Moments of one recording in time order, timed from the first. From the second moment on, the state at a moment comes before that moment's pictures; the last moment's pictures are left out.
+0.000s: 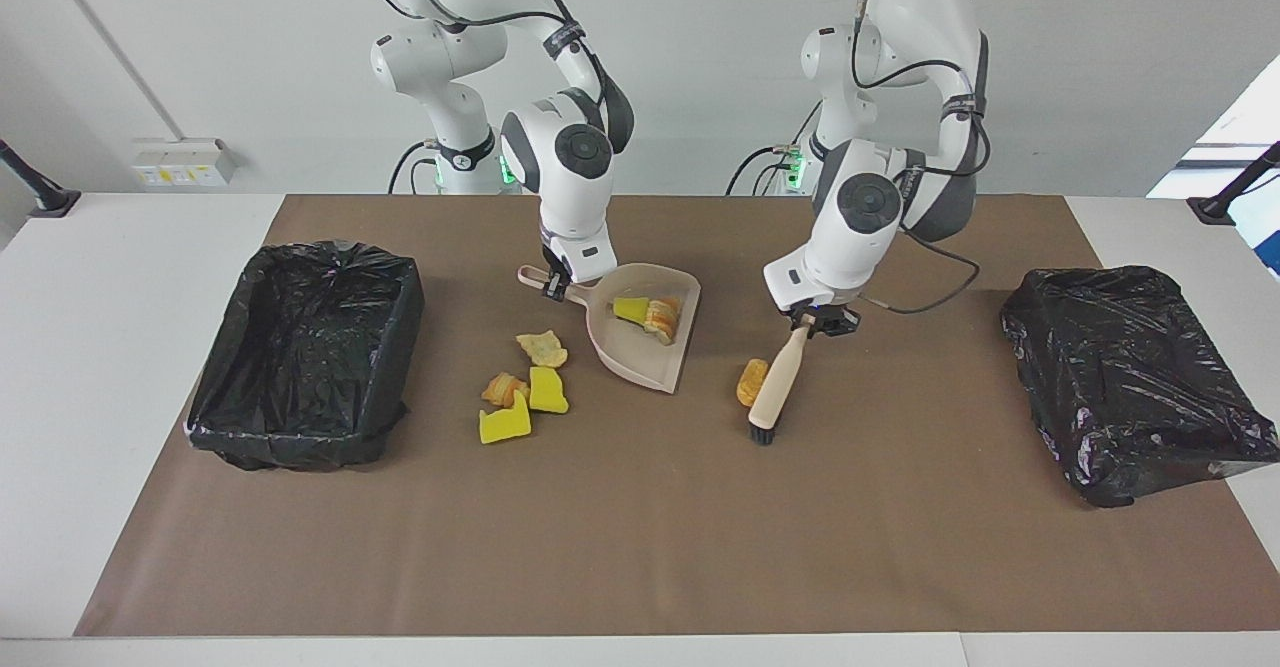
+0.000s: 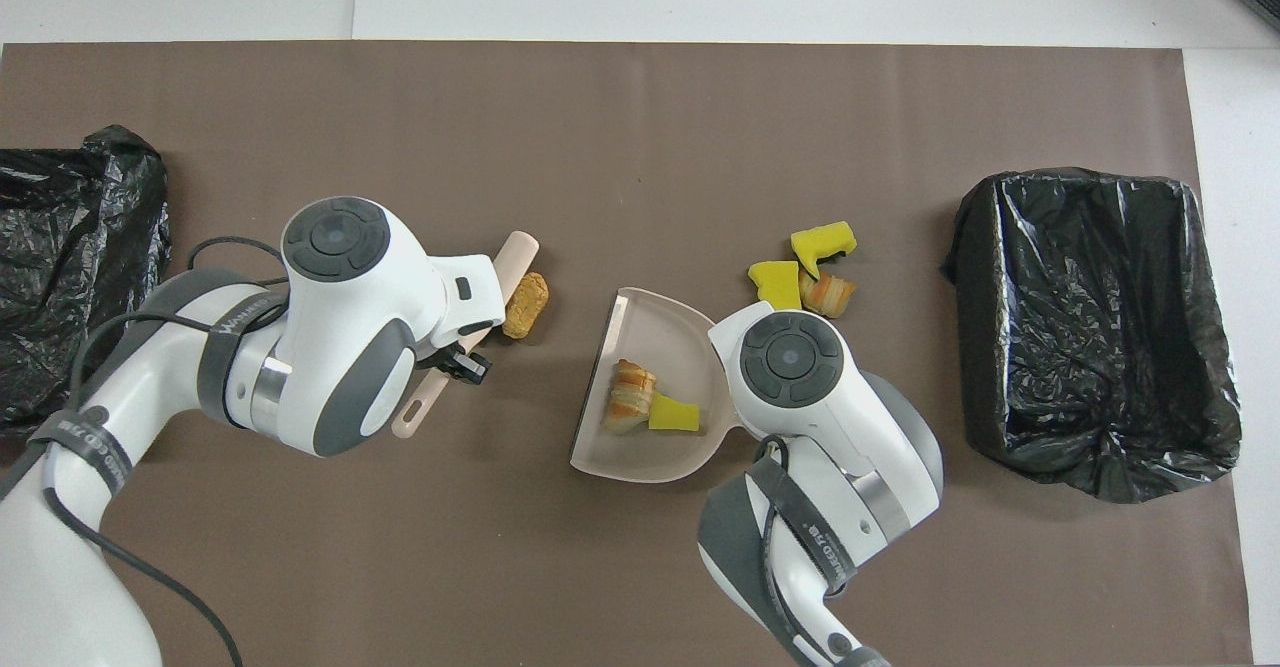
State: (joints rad) left arm -0.15 0.19 -0.32 -2.00 0.02 2.02 0.09; right arm 0.52 0.12 -0.01 -2.11 -0.10 2.02 -0.68
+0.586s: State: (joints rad) left arm -0.38 0.15 -0.32 -2.02 -0.17 2.05 -0.18; right arm 0.52 0.12 -0.01 -2.11 -0.10 2.02 -0.68
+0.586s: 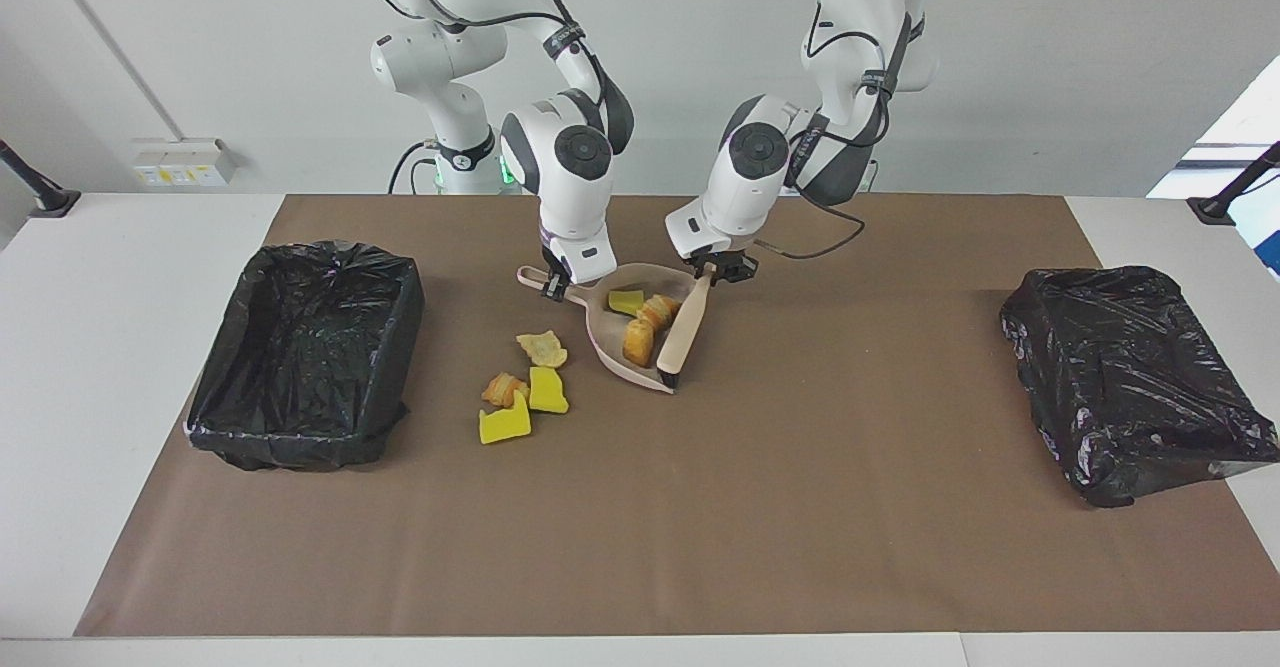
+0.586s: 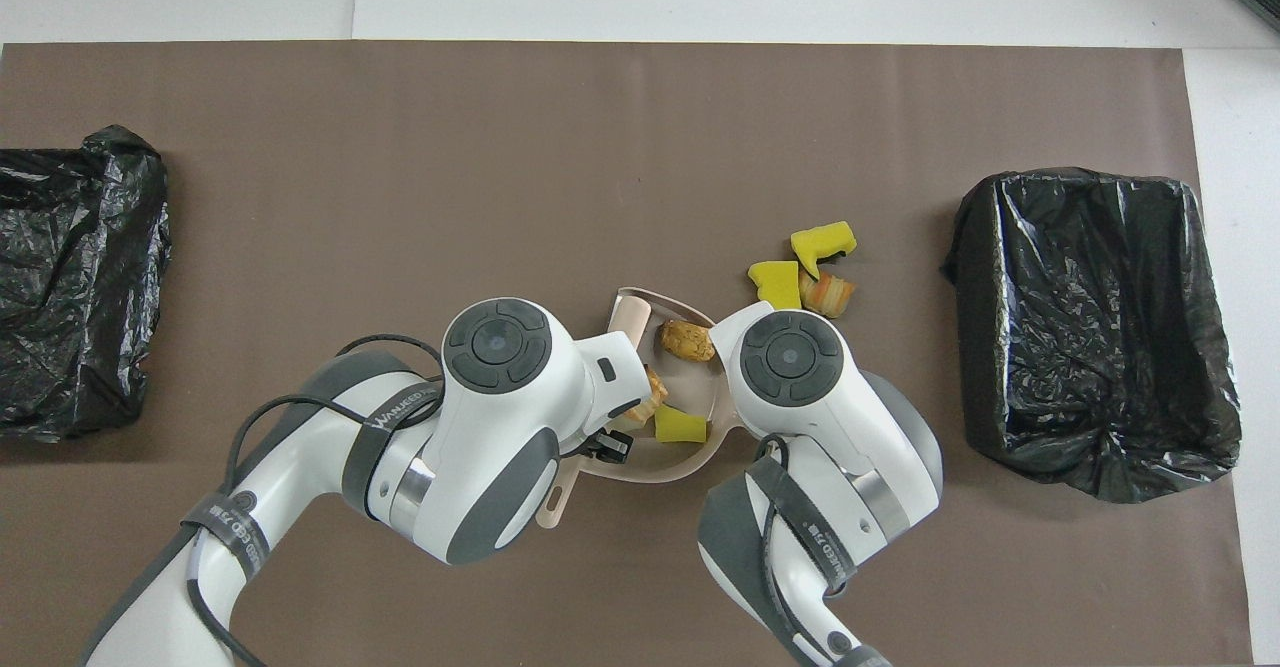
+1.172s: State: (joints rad) left arm -0.32 0.06 -0.29 -2.00 -0.18 1.90 -0.30; right arm 0.52 0.12 -0.01 -2.11 -0.10 2.02 -0.68
